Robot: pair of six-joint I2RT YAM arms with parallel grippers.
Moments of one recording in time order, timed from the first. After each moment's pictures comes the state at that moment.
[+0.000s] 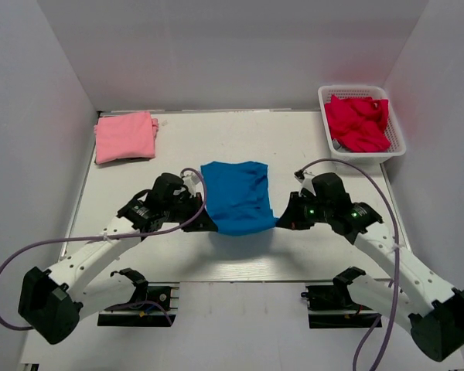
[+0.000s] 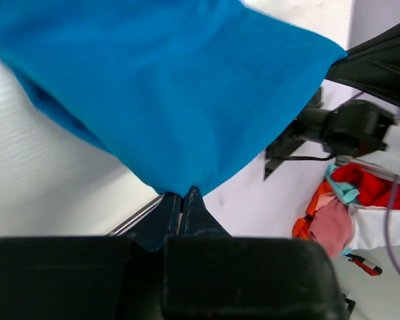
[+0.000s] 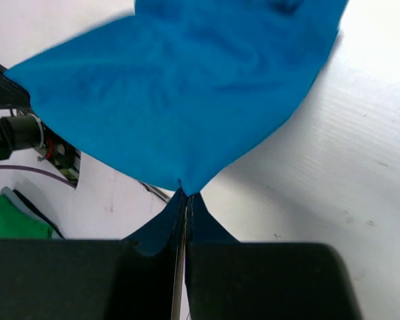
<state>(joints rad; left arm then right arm) -0.60 1.04 0.74 -0.48 0.45 -0.69 0.54 0.93 0.72 -0.60 -0.40 0.48</state>
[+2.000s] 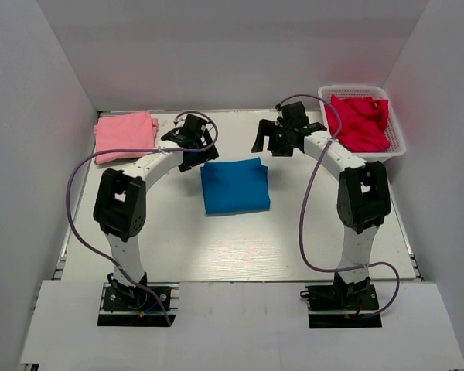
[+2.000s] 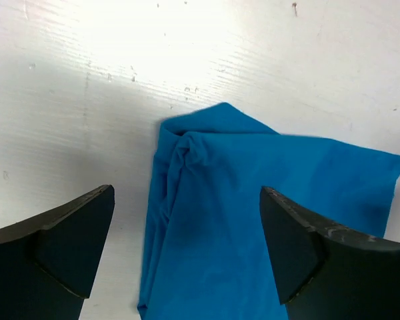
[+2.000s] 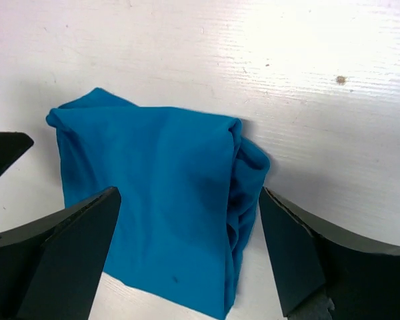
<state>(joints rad) -0.43 1.91 1.50 -0.54 -0.21 -0.71 0.37 1.96 1.59 -0.46 -0.25 0.40</state>
